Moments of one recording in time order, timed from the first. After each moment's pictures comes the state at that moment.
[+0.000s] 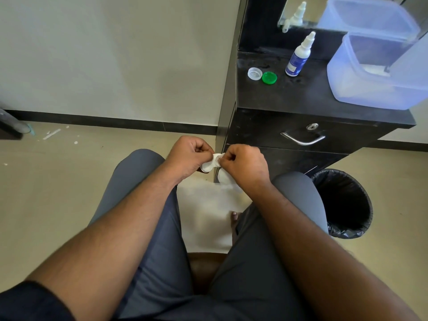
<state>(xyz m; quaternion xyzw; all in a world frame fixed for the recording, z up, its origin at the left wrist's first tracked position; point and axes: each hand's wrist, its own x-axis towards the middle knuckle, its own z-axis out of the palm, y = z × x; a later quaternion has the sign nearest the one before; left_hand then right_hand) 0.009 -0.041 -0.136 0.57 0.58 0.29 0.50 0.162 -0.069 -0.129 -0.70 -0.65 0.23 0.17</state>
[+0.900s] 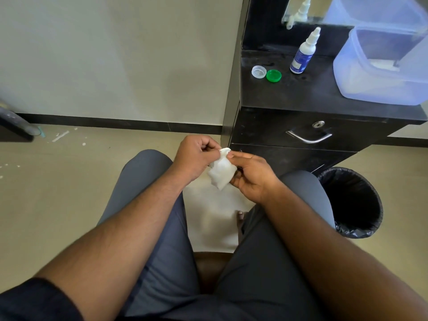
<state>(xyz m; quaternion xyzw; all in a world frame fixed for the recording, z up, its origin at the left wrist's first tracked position) 0.019 -0.049 -0.134 0.58 0.57 0.34 0.47 0.164 -0.081 -0.133 -0.57 -0.13 0.70 0.42</state>
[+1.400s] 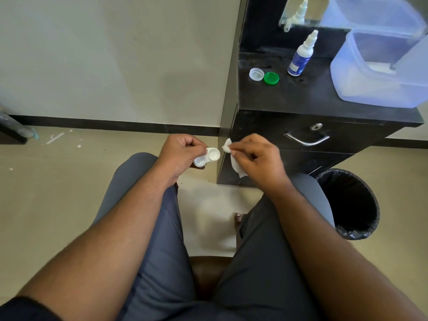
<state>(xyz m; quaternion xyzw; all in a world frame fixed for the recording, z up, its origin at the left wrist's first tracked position) -0.004 -0.034 -0.133 0.47 0.59 0.36 0.55 0.189 -0.072 -0.121 -0.55 -0.71 0.24 0.37</state>
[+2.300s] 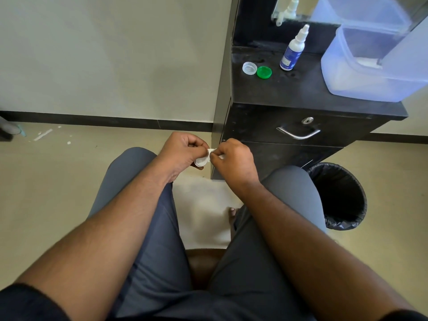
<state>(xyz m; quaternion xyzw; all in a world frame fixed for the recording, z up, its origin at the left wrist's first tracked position) 0.008 -0.041 -0.134 0.51 0.57 0.32 0.57 0.147 -0.077 -0.135 -0.67 -0.68 0.19 0.23</state>
